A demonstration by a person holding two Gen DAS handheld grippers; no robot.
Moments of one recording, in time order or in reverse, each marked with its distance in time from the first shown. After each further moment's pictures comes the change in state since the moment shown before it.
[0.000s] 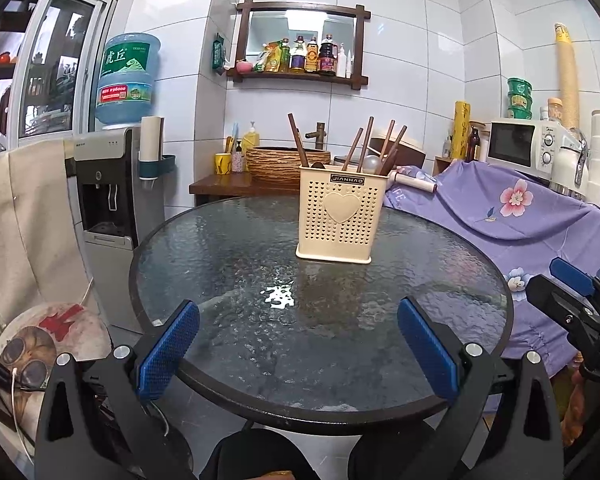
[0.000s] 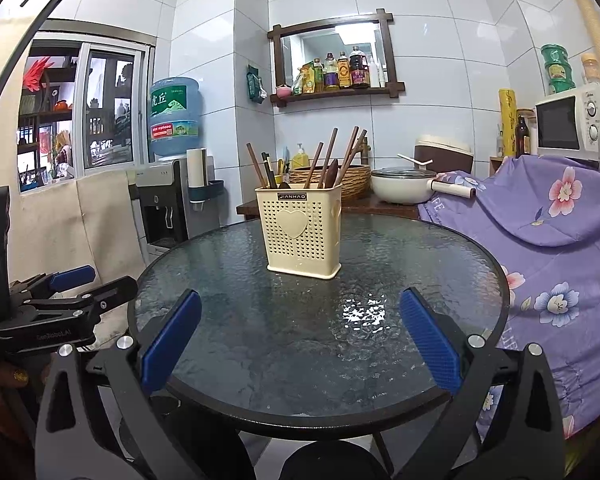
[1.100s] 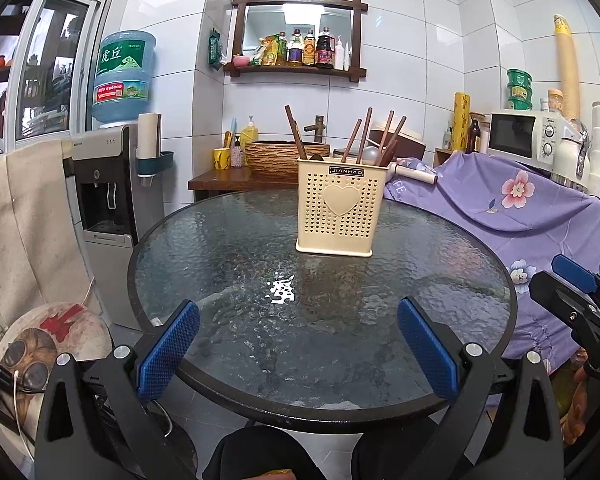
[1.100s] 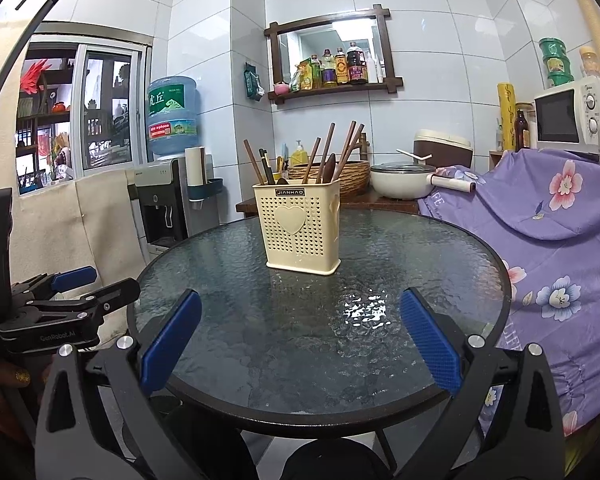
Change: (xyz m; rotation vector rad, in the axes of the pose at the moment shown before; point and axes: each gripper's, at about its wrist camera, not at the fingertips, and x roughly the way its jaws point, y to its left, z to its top) left arm 0.005 -0.003 -0.004 0.020 0.022 0.003; right arm 0.005 -0.004 -0.002 0.014 0.012 0.002
